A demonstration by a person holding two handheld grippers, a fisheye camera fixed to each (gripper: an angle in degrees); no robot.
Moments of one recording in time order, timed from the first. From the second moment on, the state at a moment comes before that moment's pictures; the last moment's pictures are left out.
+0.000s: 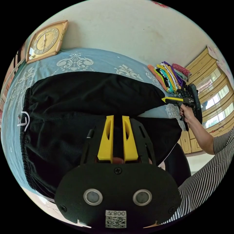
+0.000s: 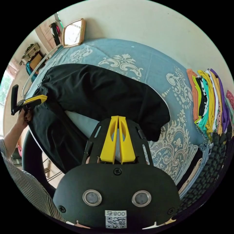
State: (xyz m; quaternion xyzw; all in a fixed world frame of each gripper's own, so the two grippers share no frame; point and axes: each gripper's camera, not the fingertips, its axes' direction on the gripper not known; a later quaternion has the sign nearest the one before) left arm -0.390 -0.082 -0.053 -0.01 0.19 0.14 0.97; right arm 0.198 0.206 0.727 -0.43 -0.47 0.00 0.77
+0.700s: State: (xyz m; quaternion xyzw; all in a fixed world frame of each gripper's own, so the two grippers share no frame) left arm -0.422 -0.052 -0.051 -0.07 0.17 0.23 0.96; right arm 0.182 0.267 0.826 -0.57 -0.36 0.11 0.73
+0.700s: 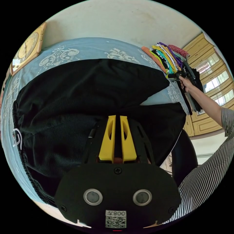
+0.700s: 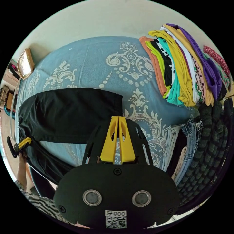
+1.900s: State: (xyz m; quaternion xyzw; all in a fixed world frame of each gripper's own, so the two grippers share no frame) left arm -0.596 0.041 -0.186 -0.03 0.17 0.13 0.98; right arm -0.117 0.138 0.616 -0.38 -0.68 -0.02 0.63
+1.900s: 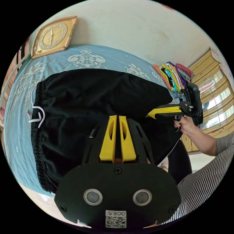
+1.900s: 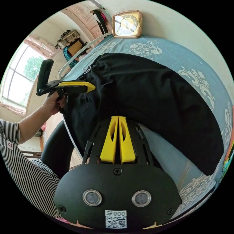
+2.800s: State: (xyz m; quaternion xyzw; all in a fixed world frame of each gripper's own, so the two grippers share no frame) left arm -0.793 0.203 -0.334 -0.04 0.00 -0.03 1.00; right arm -0.222 0.109 0.537 -0.34 -0.71 -0.06 0.61
